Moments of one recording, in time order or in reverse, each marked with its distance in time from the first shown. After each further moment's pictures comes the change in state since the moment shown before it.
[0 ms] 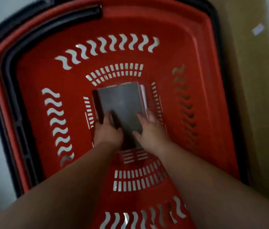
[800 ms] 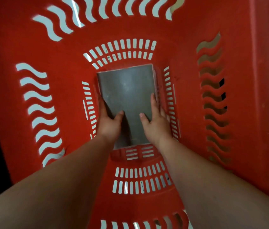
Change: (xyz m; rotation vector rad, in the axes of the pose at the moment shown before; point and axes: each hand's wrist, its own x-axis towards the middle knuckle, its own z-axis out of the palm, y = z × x) left_hand 0.048 -0.035 0.033 -0.605 -0.017 0.035; right_hand 0.043 0.021 0.066 0.316 0.114 0.194
